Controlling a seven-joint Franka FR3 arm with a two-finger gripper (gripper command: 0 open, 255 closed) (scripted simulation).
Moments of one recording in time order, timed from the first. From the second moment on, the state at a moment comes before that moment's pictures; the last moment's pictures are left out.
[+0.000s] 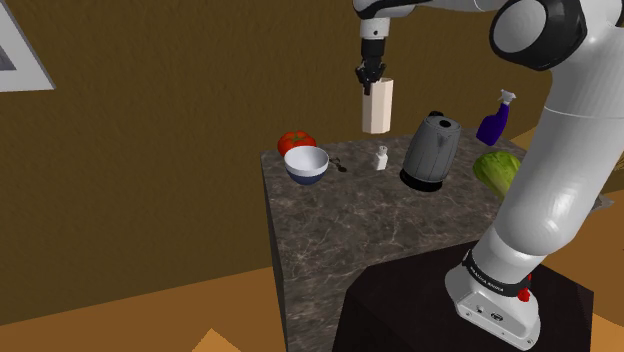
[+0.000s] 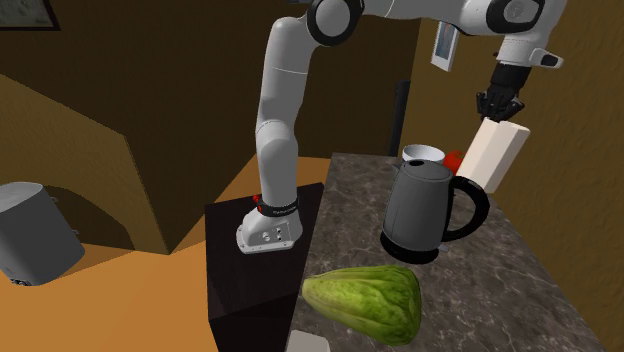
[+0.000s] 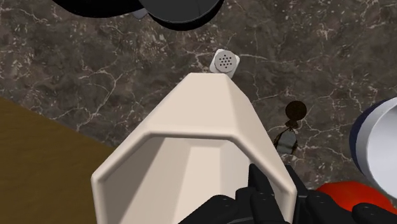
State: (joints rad) arm -0.15 0.21 -0.21 -1.54 0.02 1.63 -0.23
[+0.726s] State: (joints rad) arm -0.15 0.21 -0.20 -1.68 0.02 1.78 -0.23
